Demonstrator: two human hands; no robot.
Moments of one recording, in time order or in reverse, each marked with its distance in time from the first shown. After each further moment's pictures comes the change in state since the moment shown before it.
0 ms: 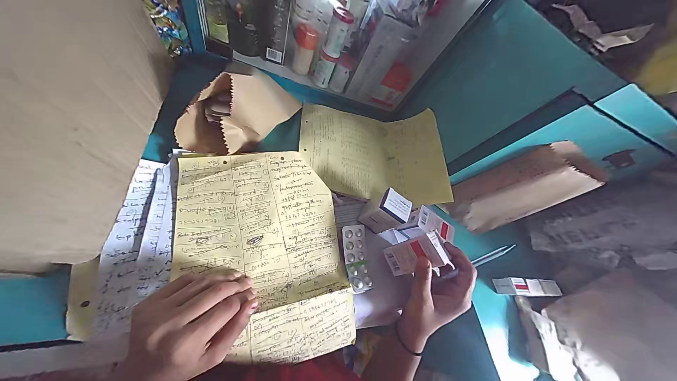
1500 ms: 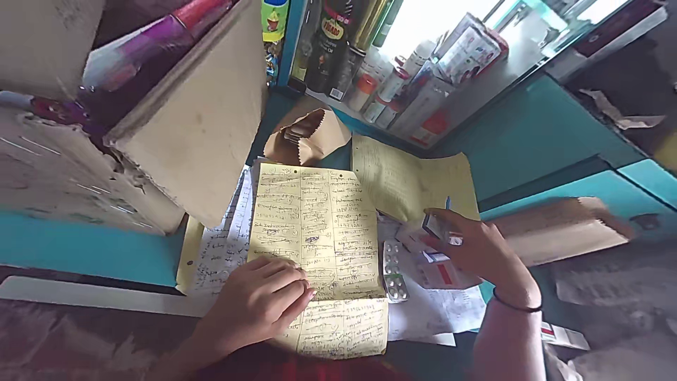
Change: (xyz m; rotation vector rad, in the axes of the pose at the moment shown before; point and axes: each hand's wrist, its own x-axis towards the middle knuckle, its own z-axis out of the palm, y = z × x) left_hand 0.002 0.000 0.000 -0.024 0.018 0.045; right_hand 0.143 -0.033 0.031 -0.660 -1.127 -0.013
